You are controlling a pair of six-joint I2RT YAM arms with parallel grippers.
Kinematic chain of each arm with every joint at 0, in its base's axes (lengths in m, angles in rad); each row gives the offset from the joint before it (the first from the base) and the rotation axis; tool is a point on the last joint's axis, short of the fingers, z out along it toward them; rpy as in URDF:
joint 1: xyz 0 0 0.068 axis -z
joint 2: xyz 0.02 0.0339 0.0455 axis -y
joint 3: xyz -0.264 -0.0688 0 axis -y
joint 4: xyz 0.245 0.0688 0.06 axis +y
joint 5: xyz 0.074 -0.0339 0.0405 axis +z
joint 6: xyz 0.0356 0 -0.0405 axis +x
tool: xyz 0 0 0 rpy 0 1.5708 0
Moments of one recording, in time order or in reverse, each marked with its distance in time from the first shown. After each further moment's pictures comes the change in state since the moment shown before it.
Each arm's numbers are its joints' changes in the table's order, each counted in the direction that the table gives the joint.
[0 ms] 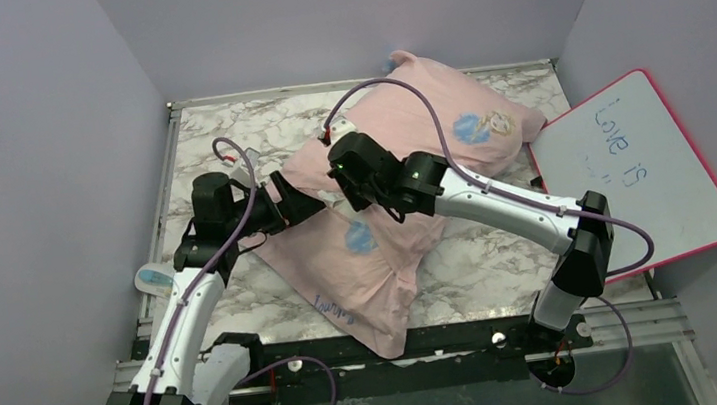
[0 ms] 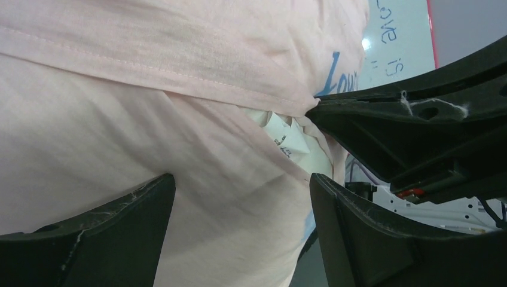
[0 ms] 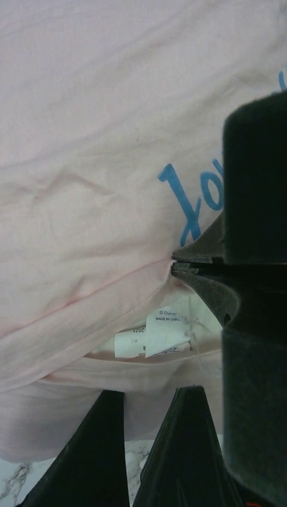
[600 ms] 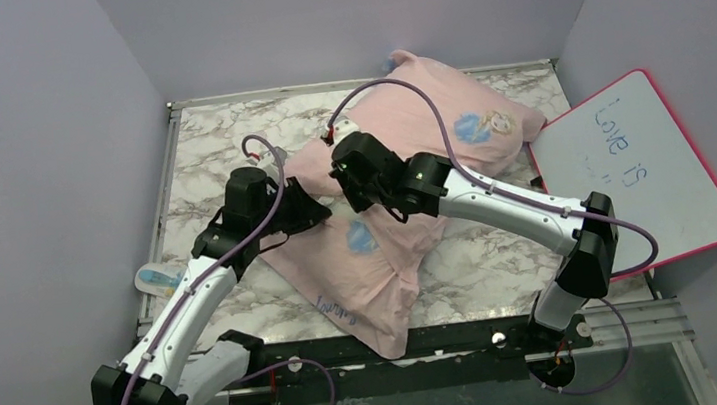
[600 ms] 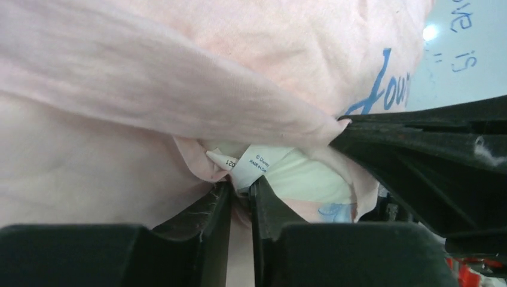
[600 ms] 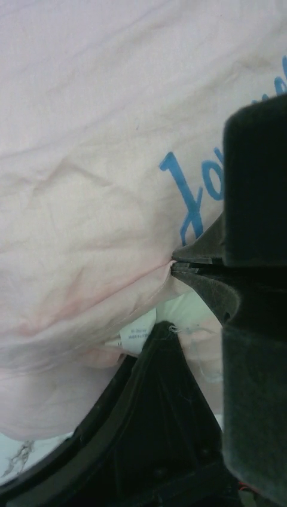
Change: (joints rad) left arm 0.249 -0.119 0.065 0.044 0.300 0.008; right arm 0.006 0.022 -0.026 -0.023 0.057 0.017
